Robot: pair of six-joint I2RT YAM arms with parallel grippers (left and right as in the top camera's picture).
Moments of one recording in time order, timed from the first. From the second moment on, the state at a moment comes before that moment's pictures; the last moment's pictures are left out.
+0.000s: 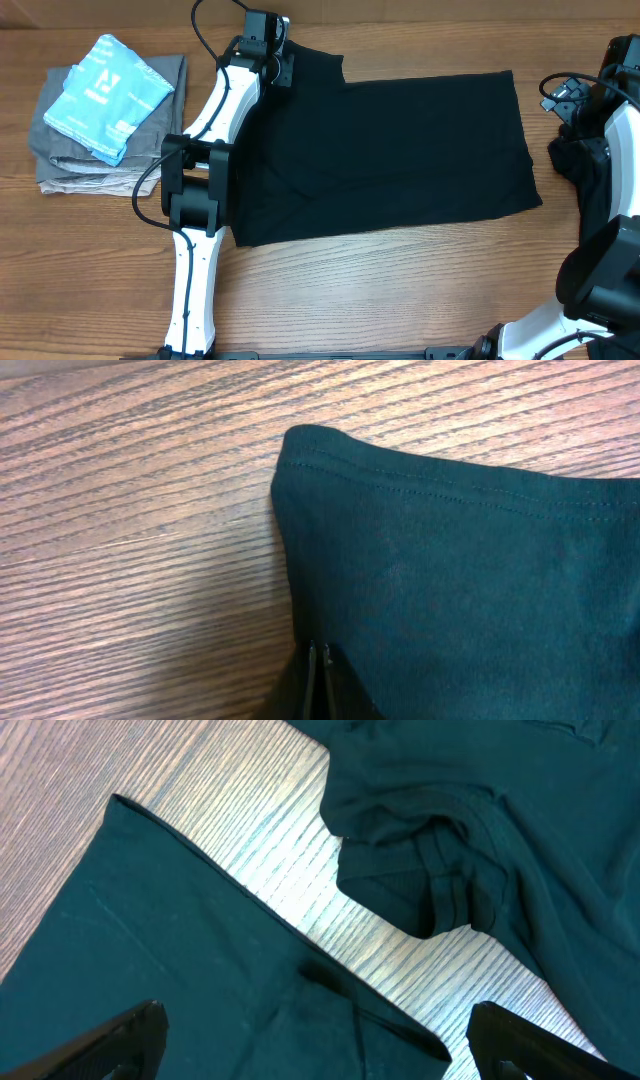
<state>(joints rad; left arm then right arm) -0.21 2.55 2.19 -0.53 0.03 -0.04 -0.35 1.84 1.63 -0.95 0.12 0.54</state>
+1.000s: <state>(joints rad) -0.21 2.55 2.20 -0.56 0.03 -0.04 -0.34 1.95 1.63 -0.56 -0.22 0.08</state>
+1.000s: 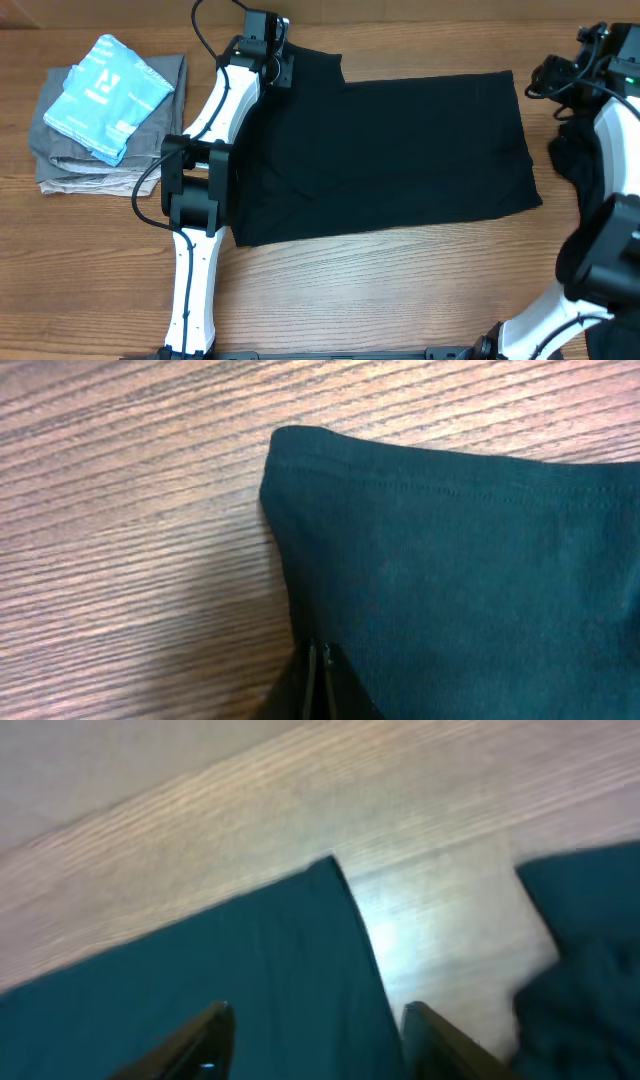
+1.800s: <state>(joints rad) -0.21 2.55 2.20 -0.60 0.03 -0.04 -0.18 2.31 1.63 -0.09 -0.07 -0.27</state>
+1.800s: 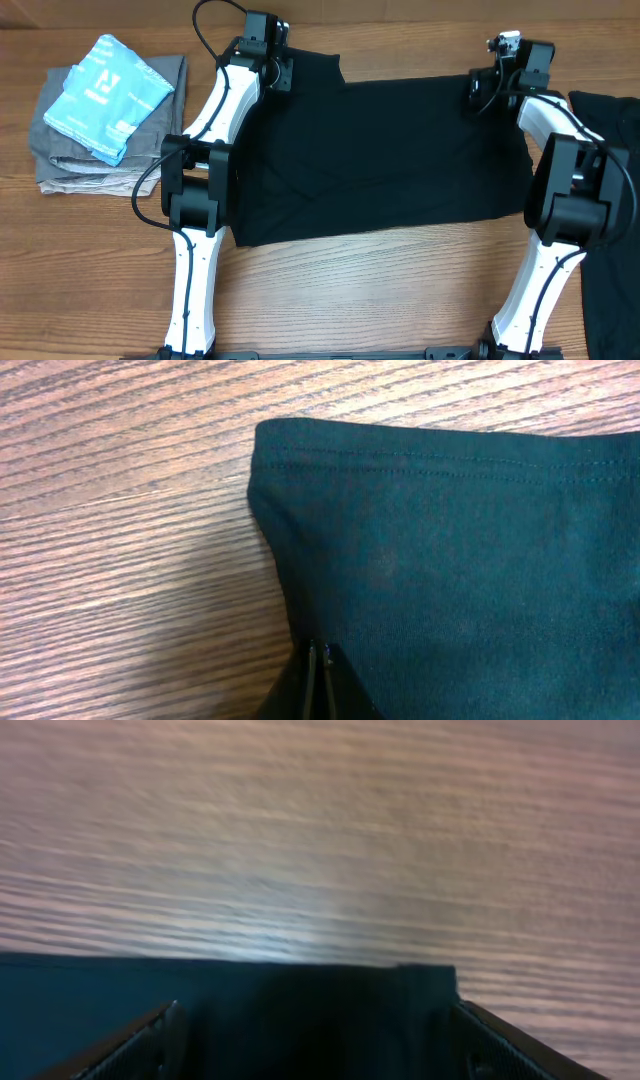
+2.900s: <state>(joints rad) -0.21 2.55 2.20 -0.61 0.03 -0.04 -0.25 2.36 1.63 -0.07 -0.17 -0.17</state>
